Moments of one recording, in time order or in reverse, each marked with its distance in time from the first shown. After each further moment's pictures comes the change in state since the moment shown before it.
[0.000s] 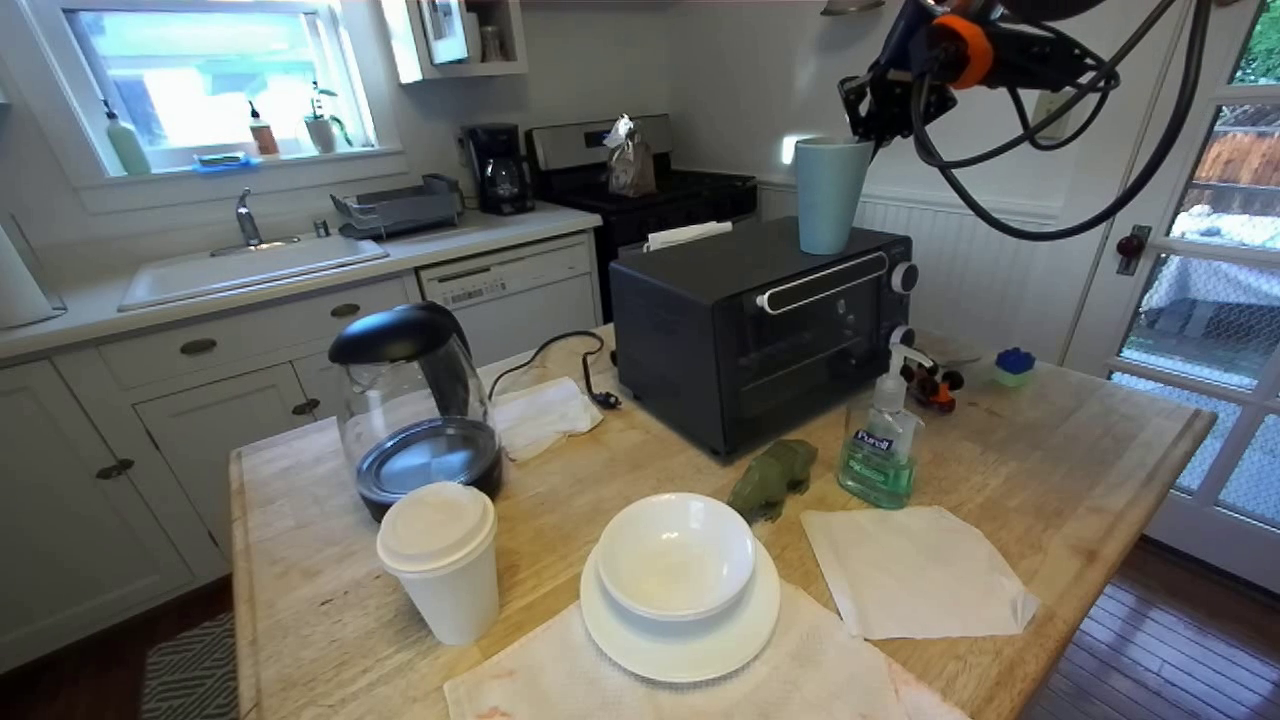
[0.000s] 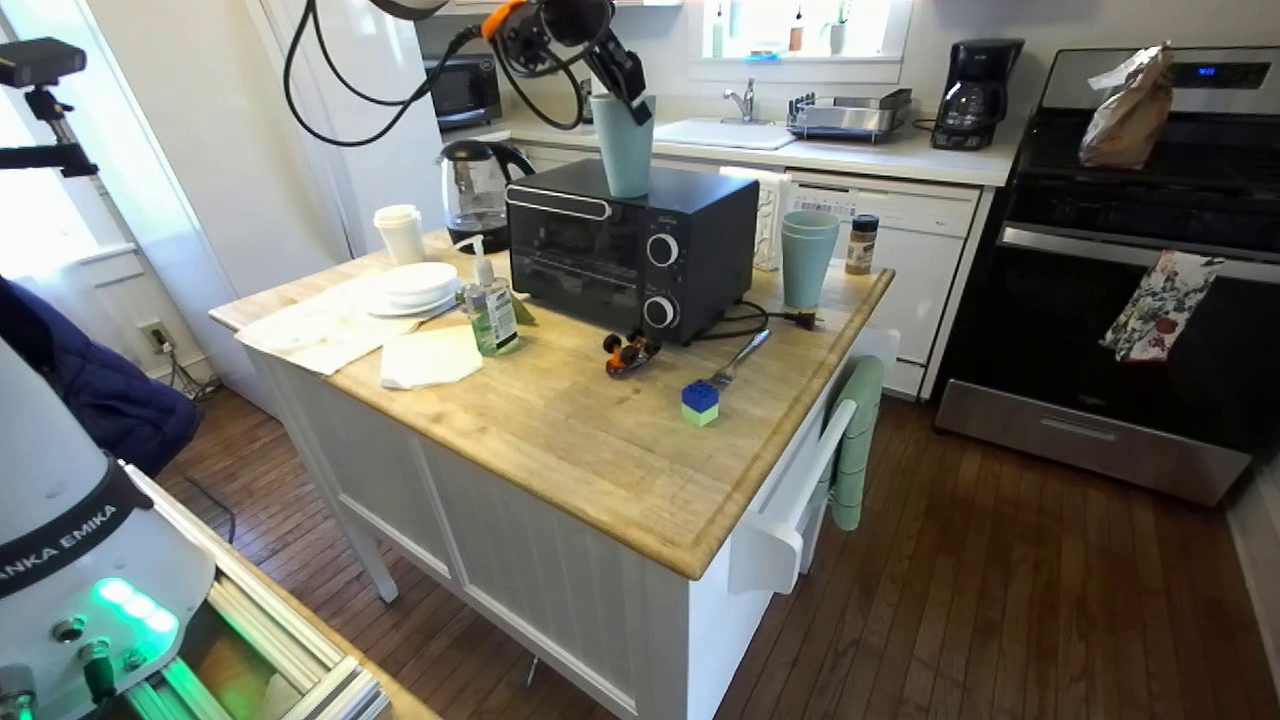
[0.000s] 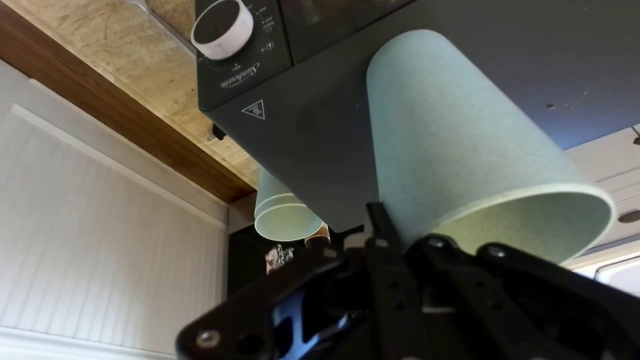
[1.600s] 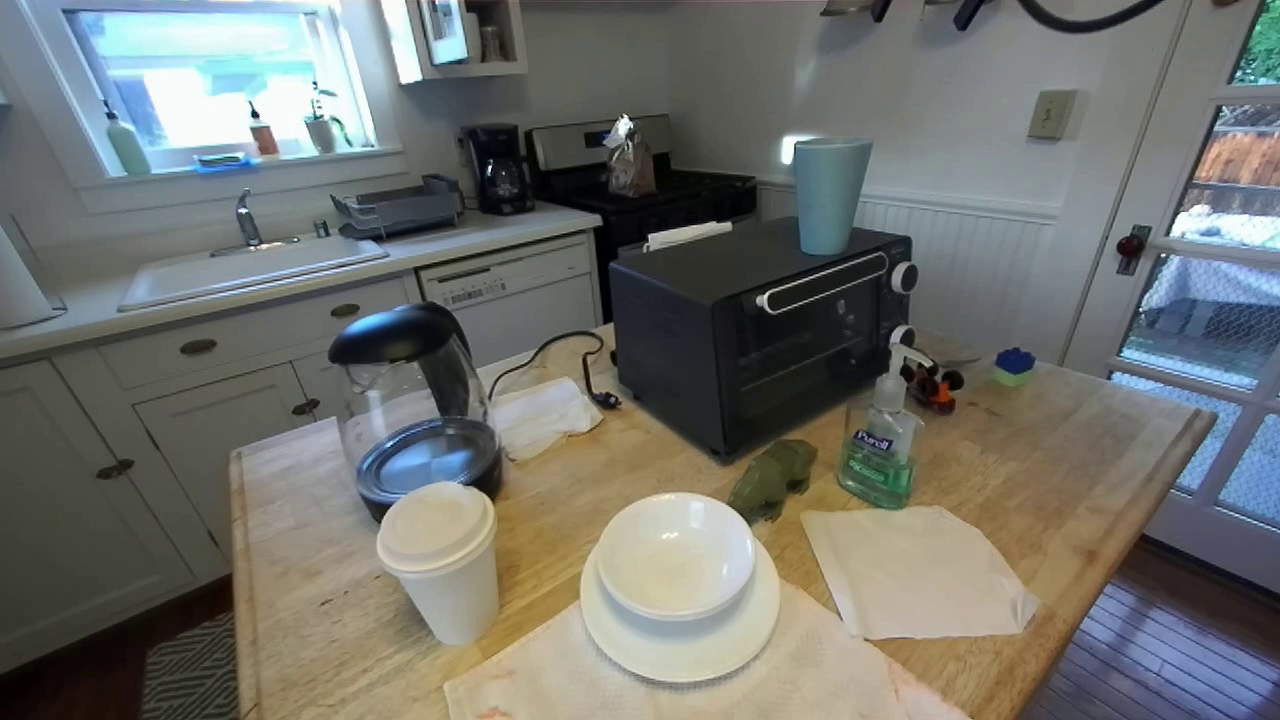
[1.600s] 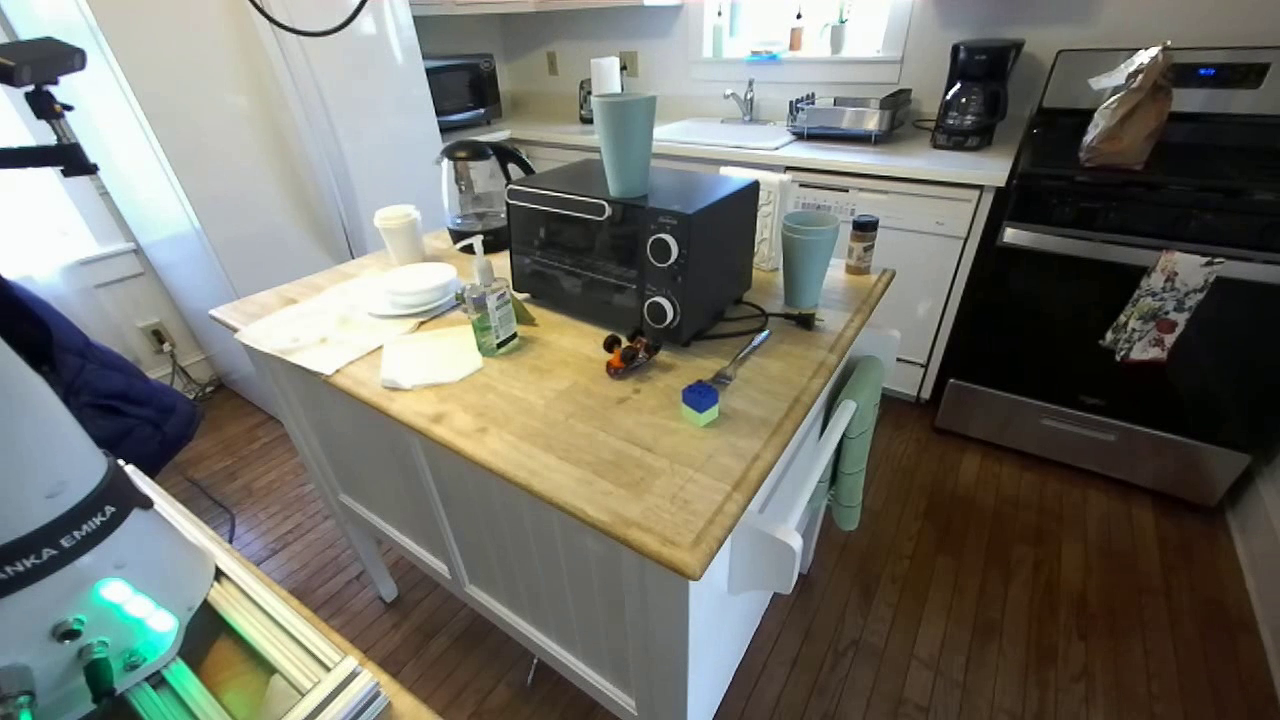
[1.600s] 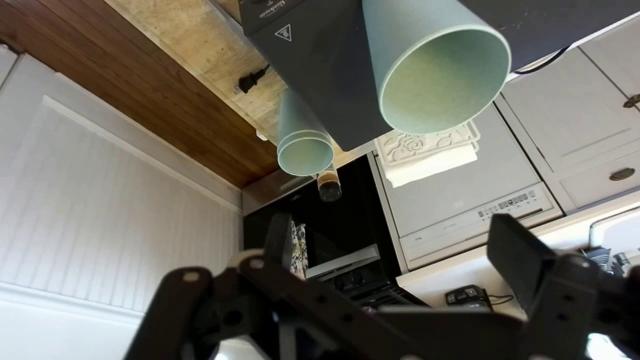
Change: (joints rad) arm -0.002 -0.187 -0.009 0.116 0.072 -0.294 -0.063
